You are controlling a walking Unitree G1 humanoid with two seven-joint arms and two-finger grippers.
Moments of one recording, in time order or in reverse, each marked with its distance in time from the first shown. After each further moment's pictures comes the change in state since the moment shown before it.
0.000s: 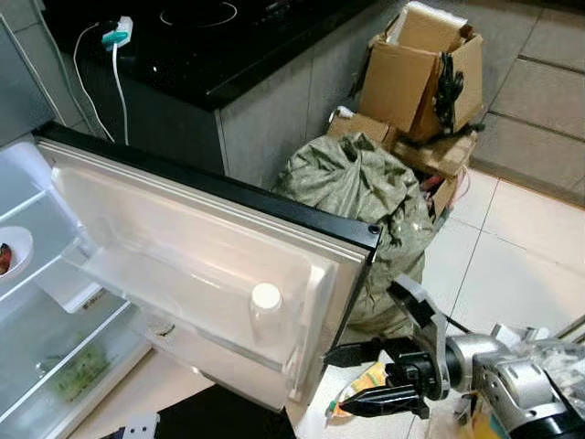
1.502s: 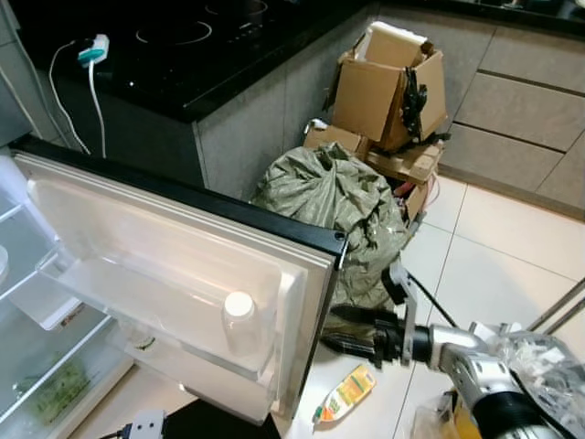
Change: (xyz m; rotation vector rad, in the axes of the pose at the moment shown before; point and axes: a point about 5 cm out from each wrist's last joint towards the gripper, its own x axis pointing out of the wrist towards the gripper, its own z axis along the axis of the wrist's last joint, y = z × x) left arm 0.006 -0.010 0.000 -0.011 0.006 0.007; right arm 0.008 -0.038 -0.003 -0.080 -0.071 -0.216
